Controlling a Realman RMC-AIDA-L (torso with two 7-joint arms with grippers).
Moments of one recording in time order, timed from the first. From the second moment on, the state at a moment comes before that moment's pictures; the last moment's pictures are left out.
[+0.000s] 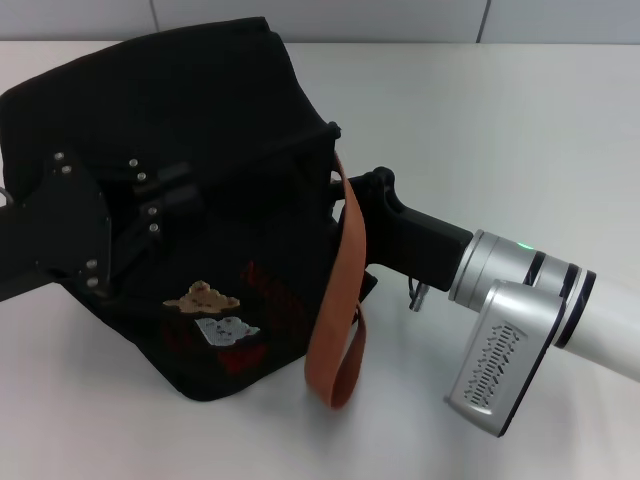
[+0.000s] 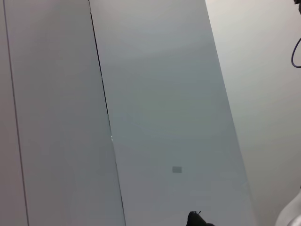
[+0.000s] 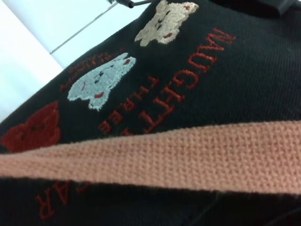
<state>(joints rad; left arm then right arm) -0.32 -2.06 0.67 0.66 1.63 1.96 -0.87 0.74 2.09 -0.19 0.27 -2.00 -1.19 -0.61</state>
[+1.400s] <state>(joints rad) -0.25 -2.04 0.52 0.63 1.62 1.97 -0.86 0.71 2.09 -0.18 0.24 -2.00 -1.11 -0.61</state>
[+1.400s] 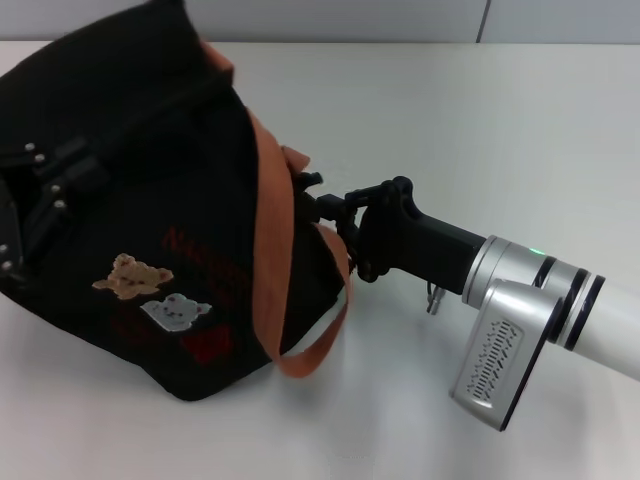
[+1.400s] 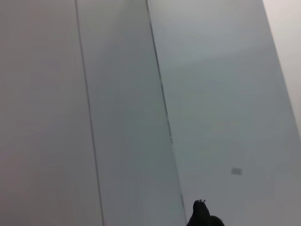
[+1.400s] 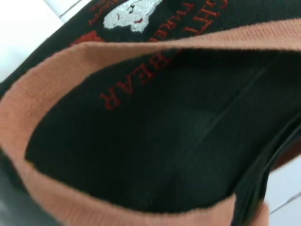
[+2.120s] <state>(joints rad) -0.21 -2.03 0.45 0.53 1.63 1.91 -0.85 0.69 2.09 -0.07 0.24 -1.99 -1.21 -0.54</state>
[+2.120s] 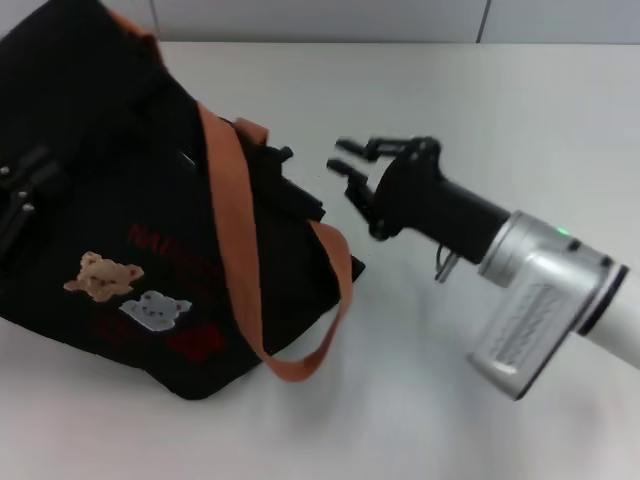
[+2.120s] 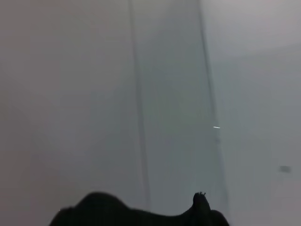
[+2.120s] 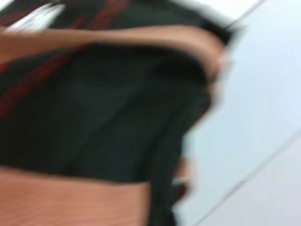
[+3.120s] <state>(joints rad) -0.30 -2.08 0.39 -0.01 1.63 1.63 -0.49 0.54 2.08 0.54 0.09 -1.99 -1.52 0.24</state>
